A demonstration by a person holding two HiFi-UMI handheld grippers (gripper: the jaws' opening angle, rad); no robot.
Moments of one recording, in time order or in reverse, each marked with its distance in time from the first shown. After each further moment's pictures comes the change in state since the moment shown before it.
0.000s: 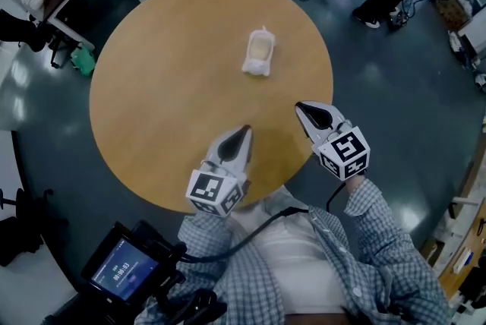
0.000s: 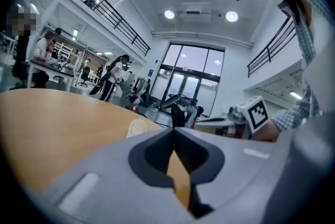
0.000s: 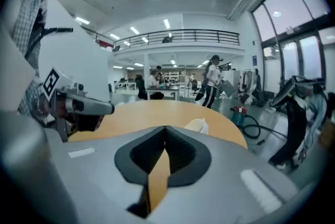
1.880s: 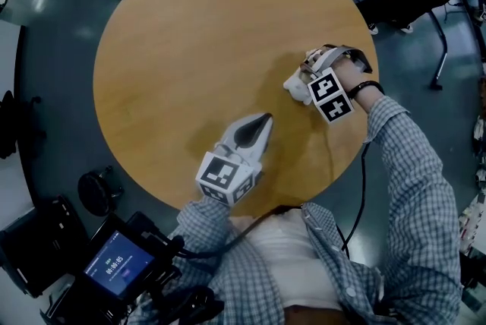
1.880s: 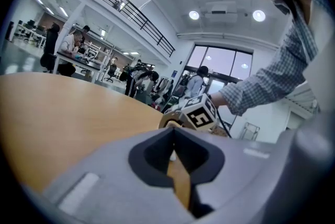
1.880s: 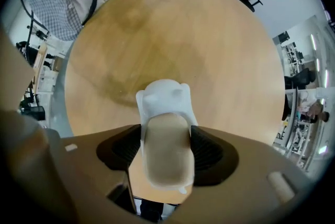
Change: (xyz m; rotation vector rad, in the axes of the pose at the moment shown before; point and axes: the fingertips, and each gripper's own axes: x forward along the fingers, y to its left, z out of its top) left arm 0.057 0.087 0.010 -0.151 -0.036 0.245; right arm 0.205 -0.070 -0.082 -1.804 0.831 0.976
